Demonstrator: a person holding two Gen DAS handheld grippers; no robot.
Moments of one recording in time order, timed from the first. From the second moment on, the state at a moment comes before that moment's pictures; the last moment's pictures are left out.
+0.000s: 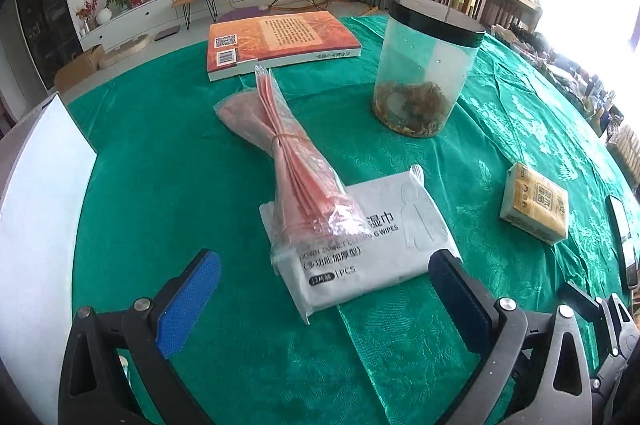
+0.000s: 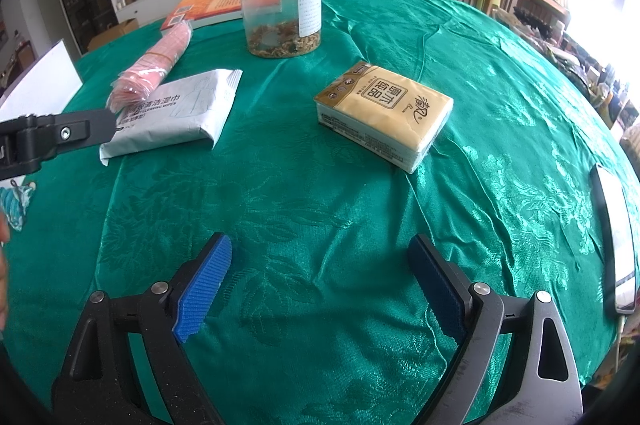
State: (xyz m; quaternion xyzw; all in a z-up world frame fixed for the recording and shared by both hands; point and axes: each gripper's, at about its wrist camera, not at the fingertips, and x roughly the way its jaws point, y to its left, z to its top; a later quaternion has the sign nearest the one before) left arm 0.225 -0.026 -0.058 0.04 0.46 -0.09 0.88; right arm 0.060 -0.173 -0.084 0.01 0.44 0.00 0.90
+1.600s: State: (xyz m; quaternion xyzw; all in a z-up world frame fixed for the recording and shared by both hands) left arm 0.201 -0.077 -0.078 0.24 0.46 -0.21 0.83; right arm 0.060 -0.172 -0.085 0.01 0.44 0.00 0.90
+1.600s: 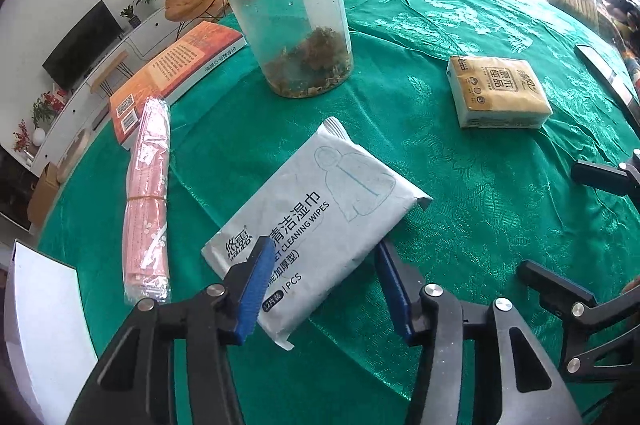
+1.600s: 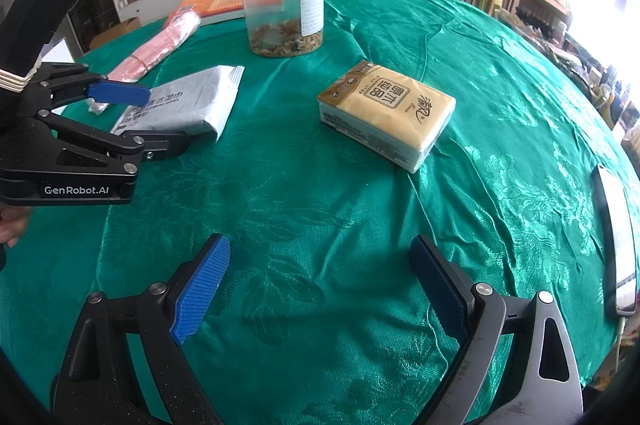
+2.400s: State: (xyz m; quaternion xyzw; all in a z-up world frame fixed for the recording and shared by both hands) left arm 0.225 -0.088 -0.080 0.28 0.44 -0.24 0.82; right arm 0.060 -0.172 -0.084 0.01 0.44 0.00 0.90
